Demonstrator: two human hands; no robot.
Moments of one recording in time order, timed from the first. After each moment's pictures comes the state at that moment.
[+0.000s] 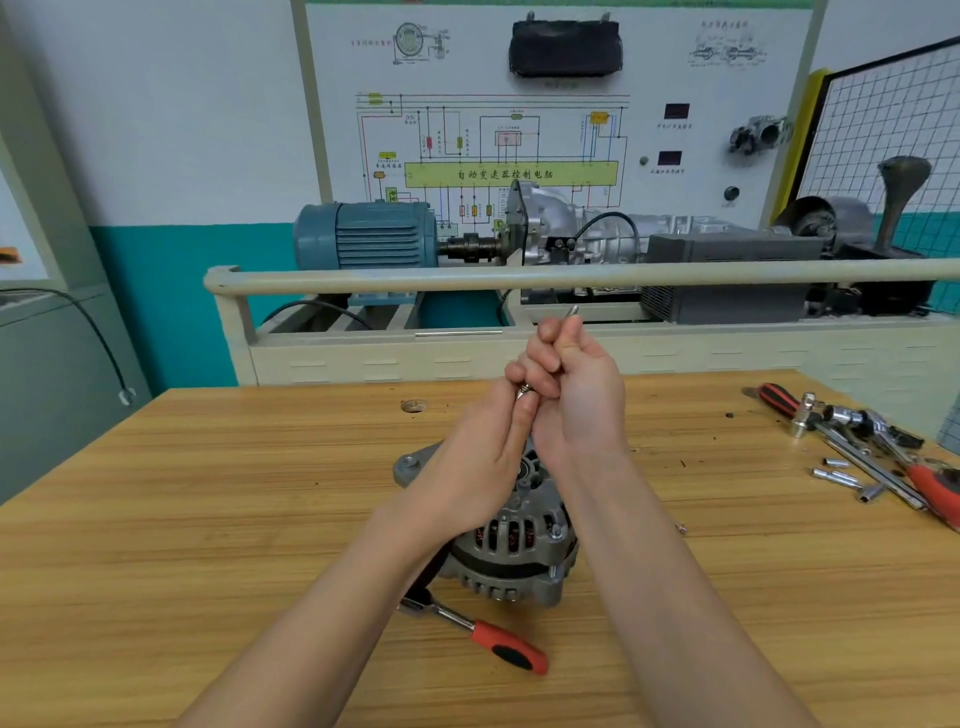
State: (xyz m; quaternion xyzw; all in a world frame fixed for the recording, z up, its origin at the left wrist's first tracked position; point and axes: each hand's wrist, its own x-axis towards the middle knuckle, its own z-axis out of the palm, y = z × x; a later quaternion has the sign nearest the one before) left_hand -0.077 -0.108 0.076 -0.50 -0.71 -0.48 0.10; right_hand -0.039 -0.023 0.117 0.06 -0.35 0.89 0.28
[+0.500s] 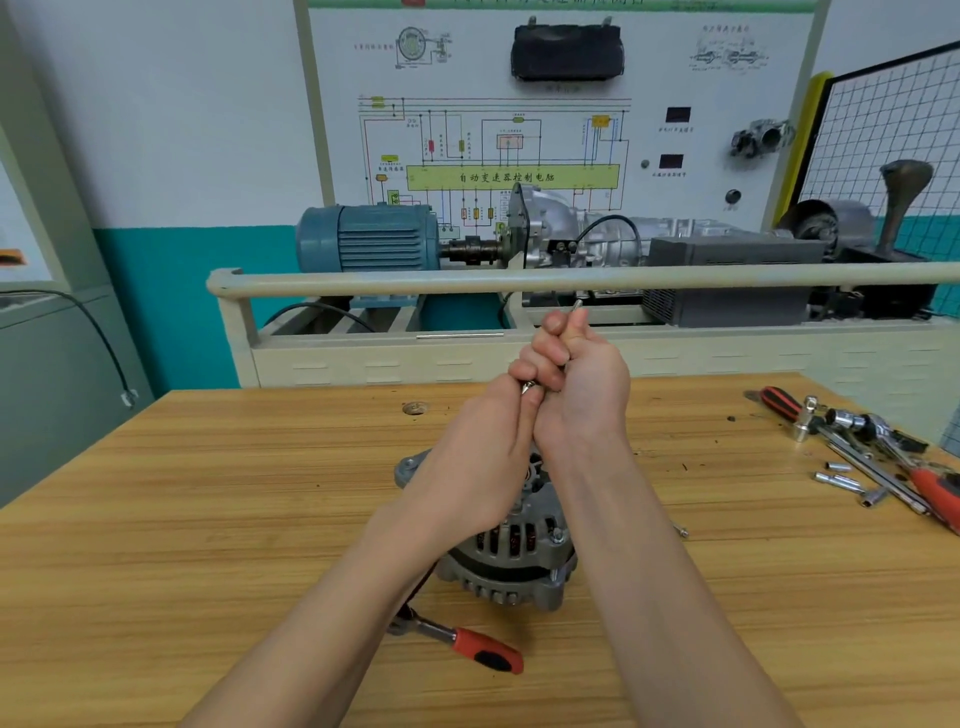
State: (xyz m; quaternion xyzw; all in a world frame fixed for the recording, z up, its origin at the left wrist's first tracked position) left_hand -0.061 -0.109 0.092 -0.42 -0.80 -0.41 0.13; right_hand -0.039 -0.028 0.133 0.02 -0.29 0.91 0.28
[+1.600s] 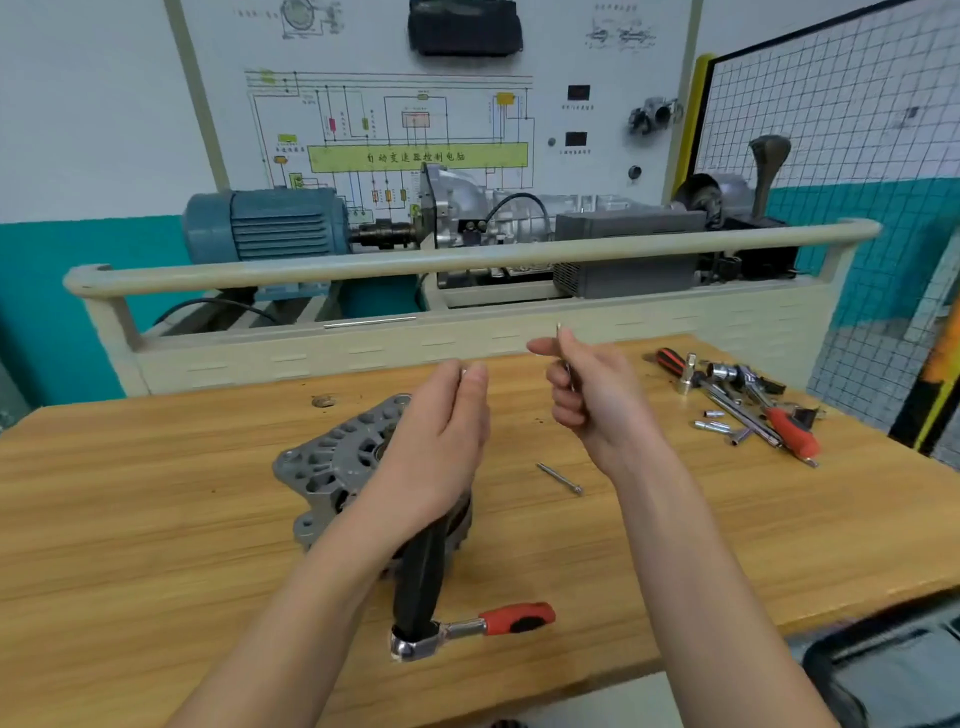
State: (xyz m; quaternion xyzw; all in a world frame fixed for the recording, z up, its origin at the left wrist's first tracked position) left_hand -0.005 -0.066 0.096 -0.42 -0.69 -0.59 0.00; right_hand 0.023 0.095 0.083 -0.10 -0.58 0.76 0.29
